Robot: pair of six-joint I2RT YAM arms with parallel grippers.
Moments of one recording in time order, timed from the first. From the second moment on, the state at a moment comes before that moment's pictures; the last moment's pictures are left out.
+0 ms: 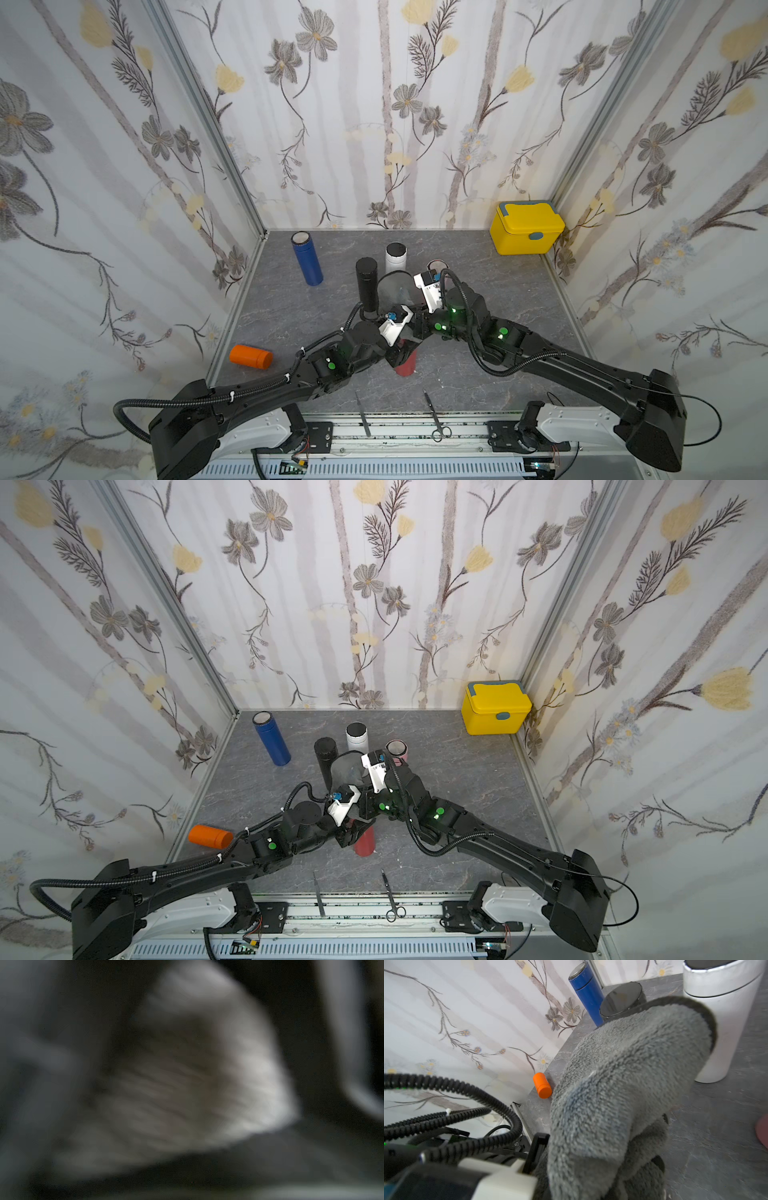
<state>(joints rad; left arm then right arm) -0.99 1.11 0.54 0.26 -0.01 -0.12 0.98 1.16 0.88 -0.11 -0.08 0.59</state>
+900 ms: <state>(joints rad) -0.97 1.12 0.53 0.29 -0.03 -0.16 0.99 1.10 0.91 -0.23 -0.02 0.50</state>
